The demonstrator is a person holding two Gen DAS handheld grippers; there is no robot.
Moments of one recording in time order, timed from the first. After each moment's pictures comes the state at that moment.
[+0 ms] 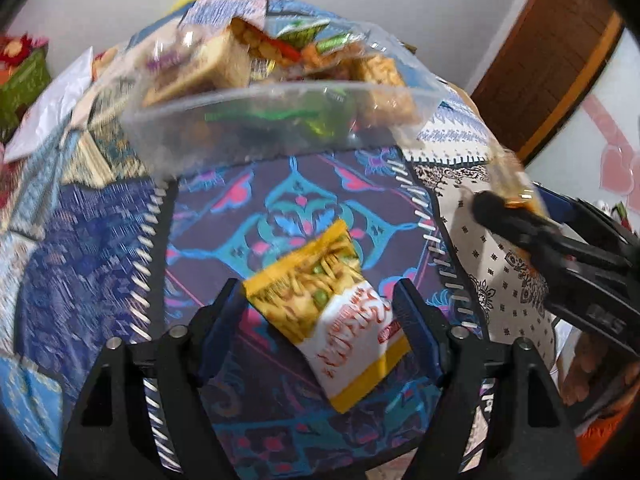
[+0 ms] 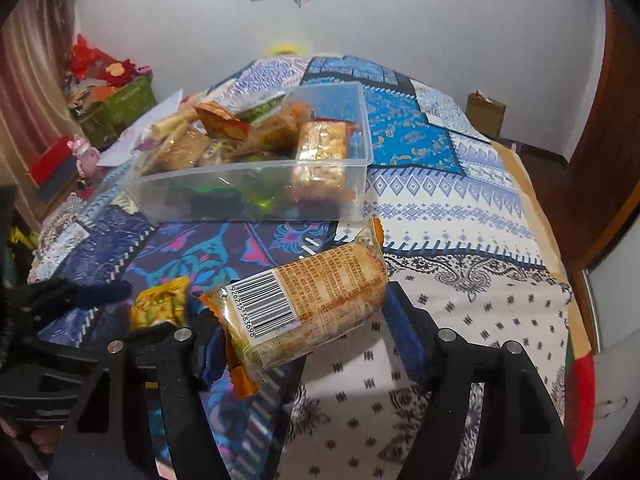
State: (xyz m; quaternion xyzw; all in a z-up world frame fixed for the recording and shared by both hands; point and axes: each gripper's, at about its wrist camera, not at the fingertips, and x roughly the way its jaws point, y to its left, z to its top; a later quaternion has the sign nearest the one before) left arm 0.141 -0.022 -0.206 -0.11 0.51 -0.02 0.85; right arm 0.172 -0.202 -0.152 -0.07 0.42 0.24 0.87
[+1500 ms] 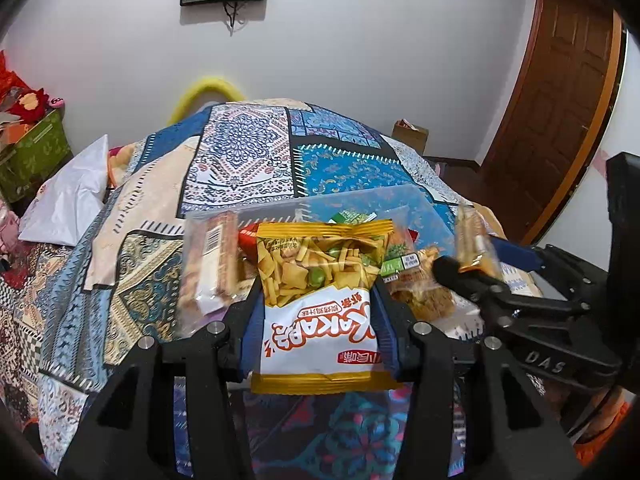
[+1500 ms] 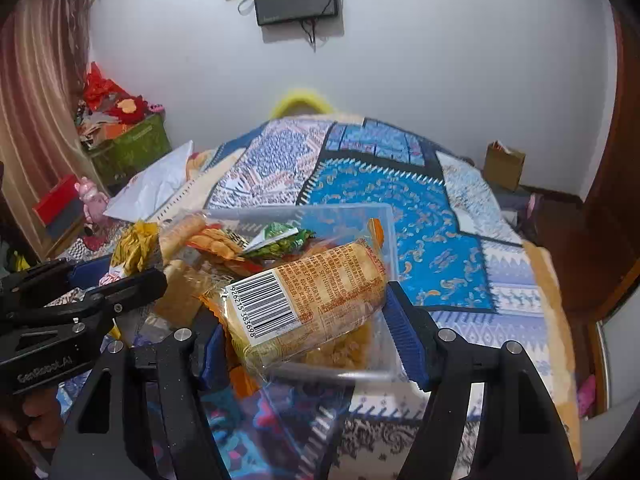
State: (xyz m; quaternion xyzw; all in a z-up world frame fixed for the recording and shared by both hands) left arm 0.242 0.032 -0.127 -0.08 0.38 0.01 0.92; right arm 0.265 -0.147 -0.116 -0.05 0.36 0.28 0.89
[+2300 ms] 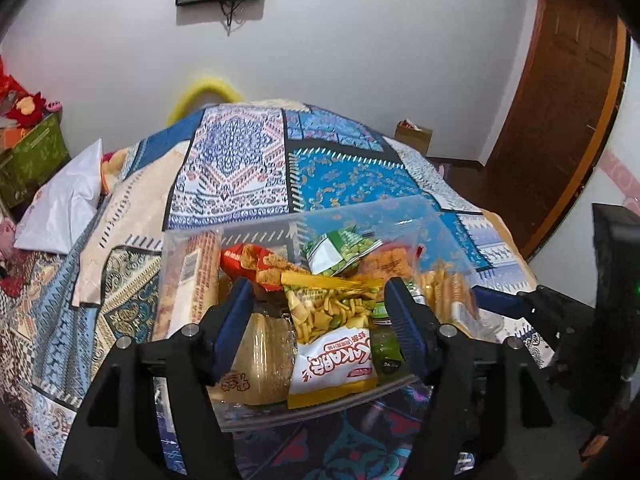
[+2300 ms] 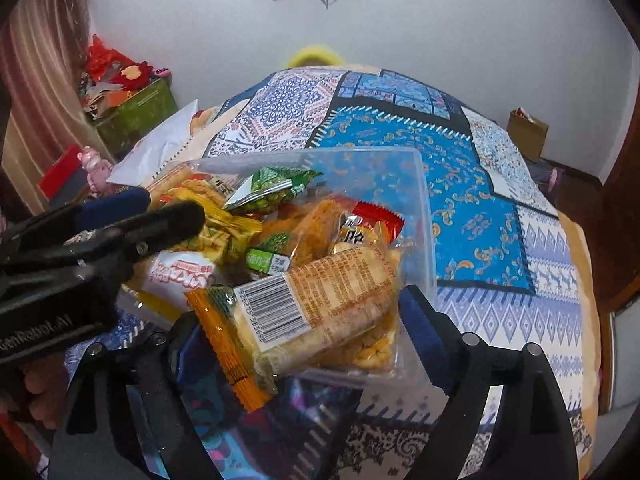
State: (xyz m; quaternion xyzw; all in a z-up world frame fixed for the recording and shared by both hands) left arm 0.268 0.025 -0.129 -0.07 0.37 0.01 0.92; right arm 0.277 -0.141 -0.145 -0.06 0.42 0.30 0.85
